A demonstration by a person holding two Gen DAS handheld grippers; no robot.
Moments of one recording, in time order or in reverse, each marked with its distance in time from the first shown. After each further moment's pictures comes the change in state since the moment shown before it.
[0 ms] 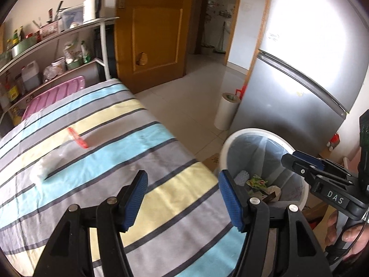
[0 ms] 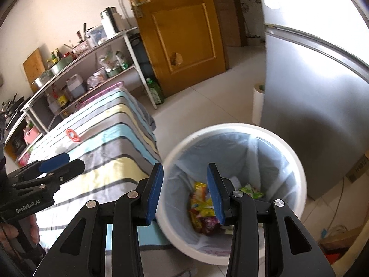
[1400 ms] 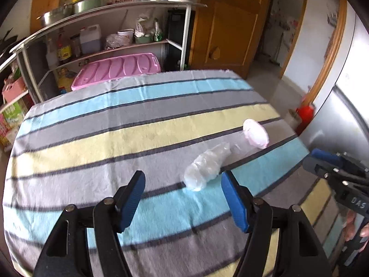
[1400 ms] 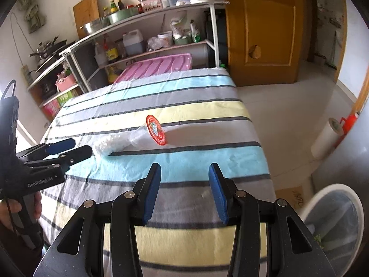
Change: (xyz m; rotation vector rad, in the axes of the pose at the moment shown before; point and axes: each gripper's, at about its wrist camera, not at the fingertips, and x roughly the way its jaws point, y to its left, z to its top) left arm -0.002 0.219 -0.015 -0.218 0.053 0.217; right arm 0.110 0.215 0.031 -0.333 0.145 0.198
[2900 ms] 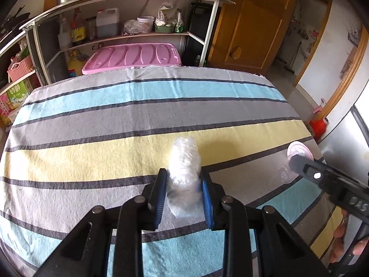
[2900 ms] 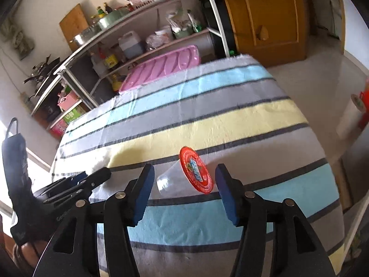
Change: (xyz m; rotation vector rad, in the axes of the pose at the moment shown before) left arm 0.031 0.055 0.016 -0.130 0.032 0.011; right arm 0.075 0.035 0.044 0.178 0.051 0.090
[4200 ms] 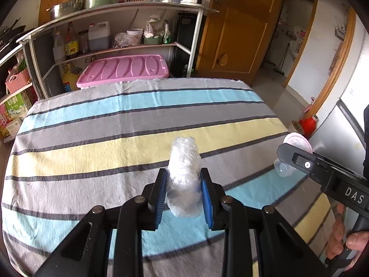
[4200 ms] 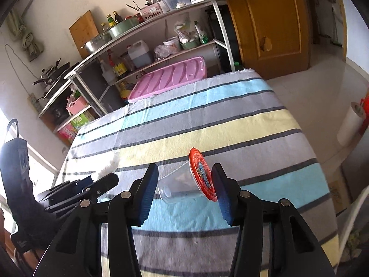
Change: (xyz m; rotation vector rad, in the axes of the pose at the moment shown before) left arm -0.040 -0.028 -0.013 0.058 -0.067 -0.034; right arm -0.041 0.008 -0.009 -0.038 -0.093 0.042
